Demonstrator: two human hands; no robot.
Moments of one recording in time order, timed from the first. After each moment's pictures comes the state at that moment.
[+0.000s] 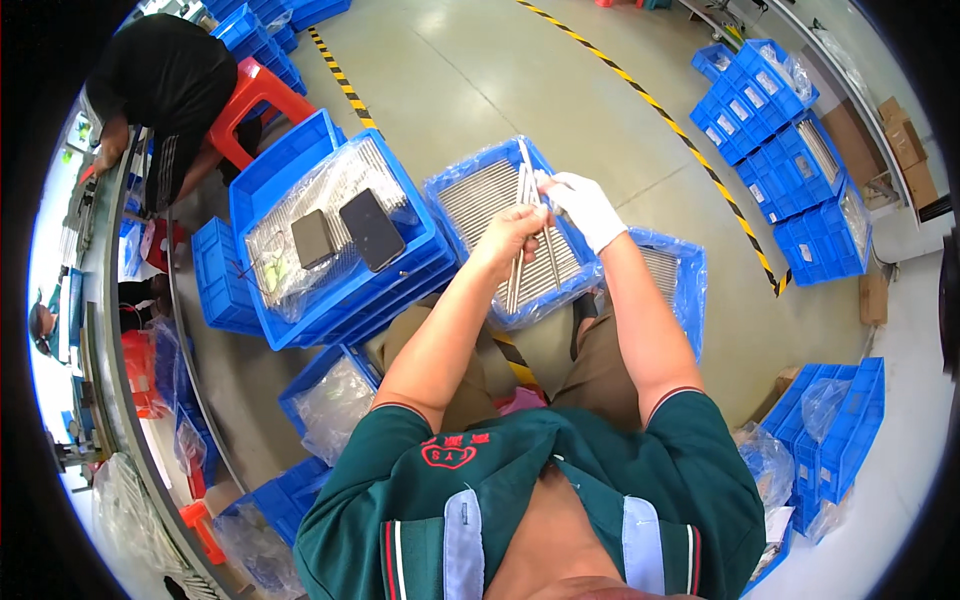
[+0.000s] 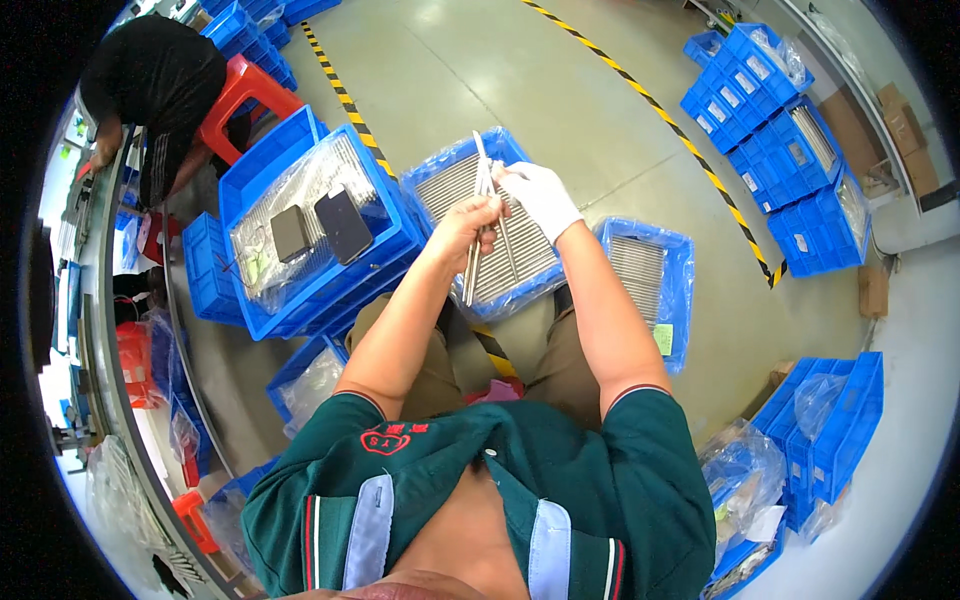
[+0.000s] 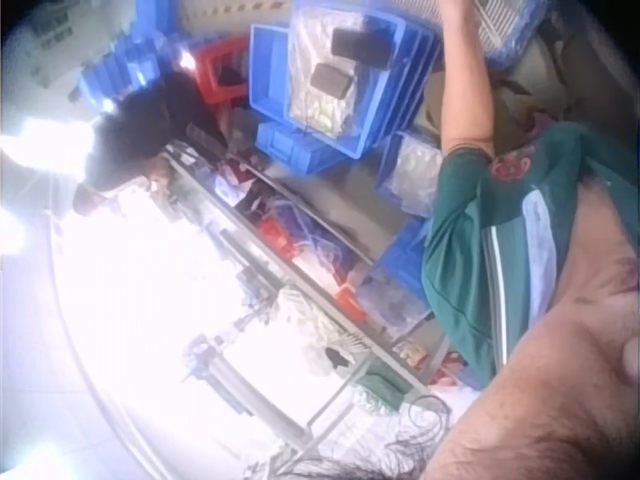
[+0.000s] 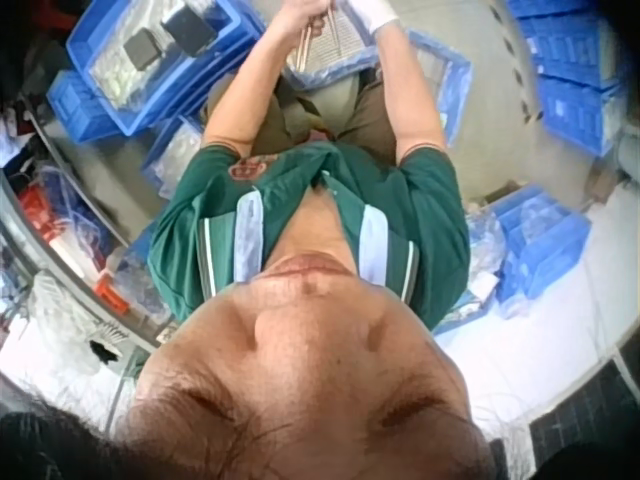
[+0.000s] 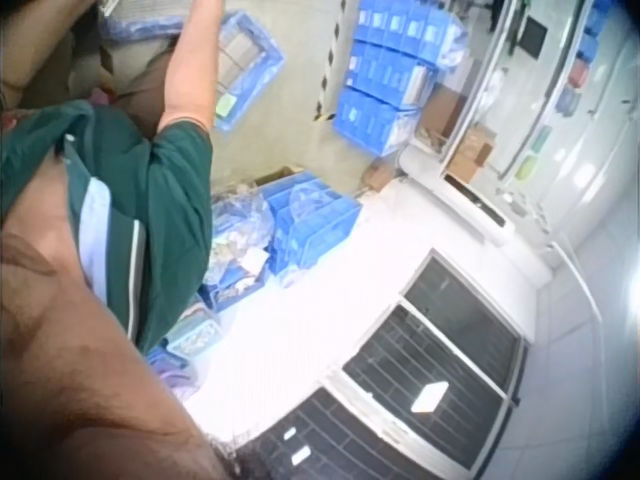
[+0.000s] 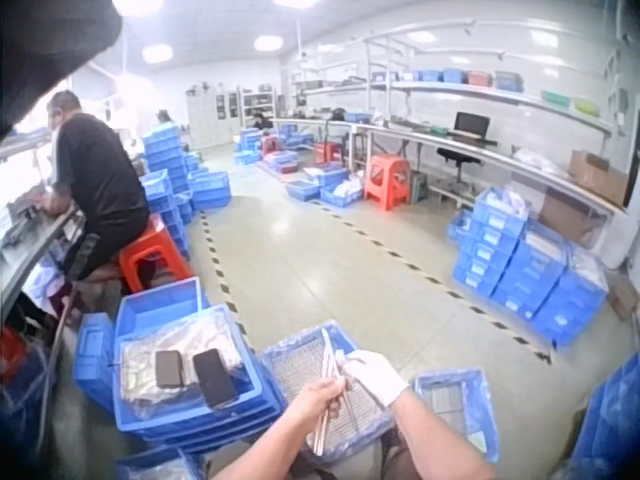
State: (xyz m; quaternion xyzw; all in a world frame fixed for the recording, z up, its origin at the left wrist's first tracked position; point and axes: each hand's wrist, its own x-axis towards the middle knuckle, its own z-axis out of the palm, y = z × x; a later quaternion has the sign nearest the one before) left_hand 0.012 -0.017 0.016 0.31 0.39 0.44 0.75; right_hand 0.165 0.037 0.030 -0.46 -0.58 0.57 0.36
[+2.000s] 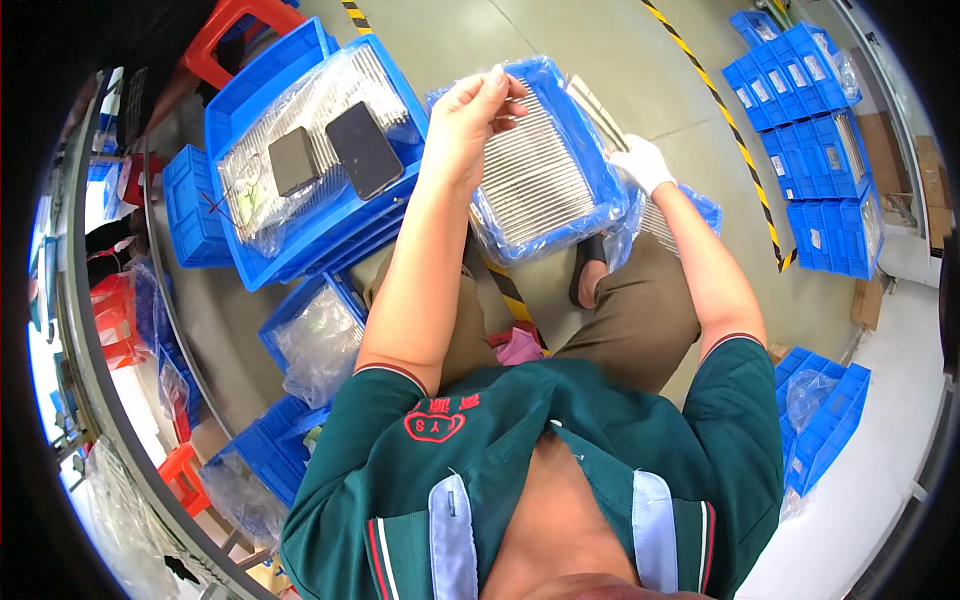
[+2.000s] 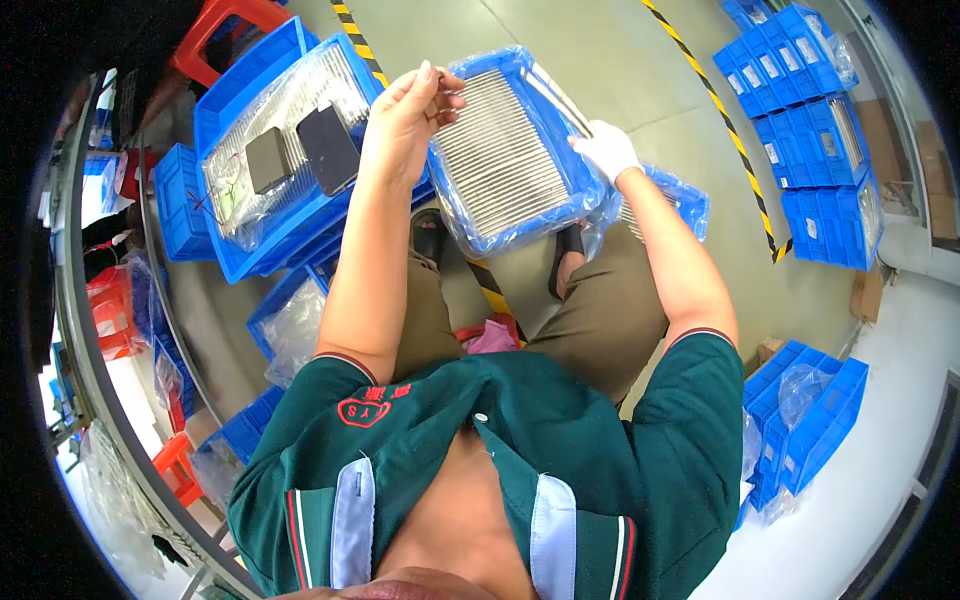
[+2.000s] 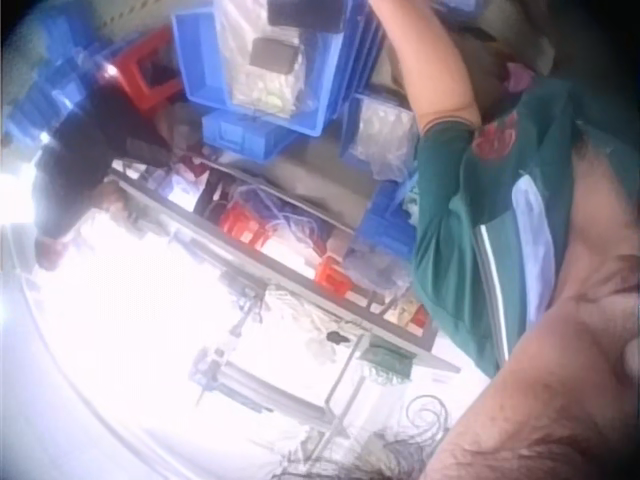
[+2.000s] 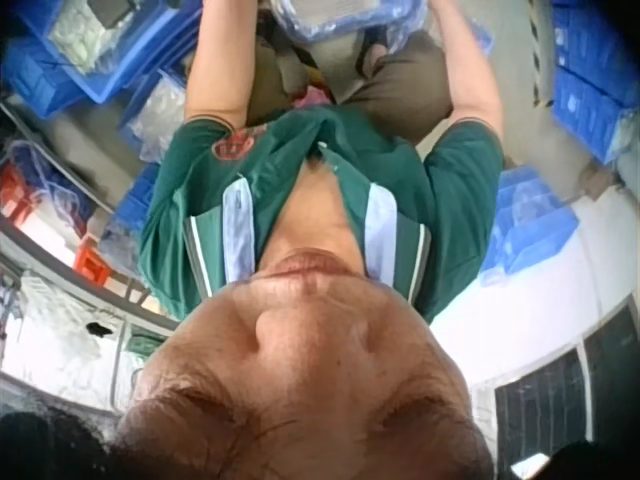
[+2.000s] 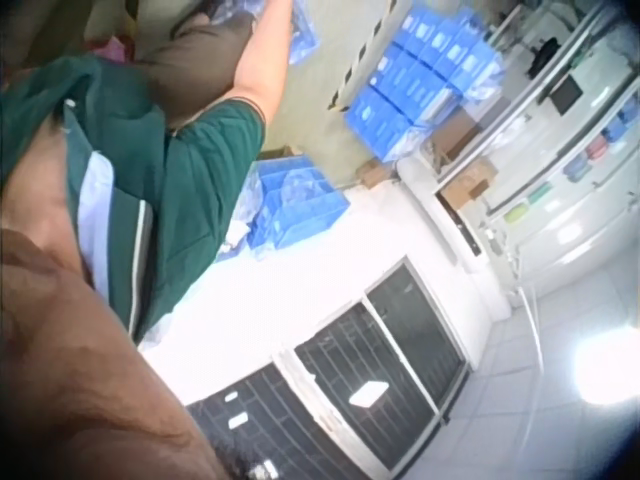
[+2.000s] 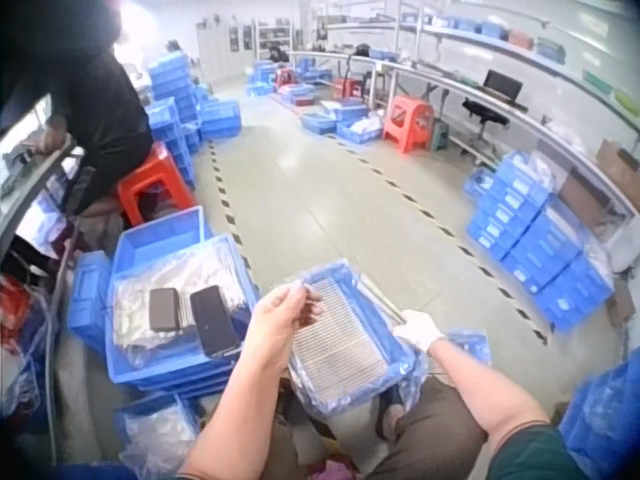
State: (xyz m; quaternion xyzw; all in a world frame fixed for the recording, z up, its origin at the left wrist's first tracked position) left_hand -0.046 0.004 0.051 0.34 0.39 0.61 0.59; right_hand 0.242 0.085 -0.065 -0.61 -0.75 0.26 0.04
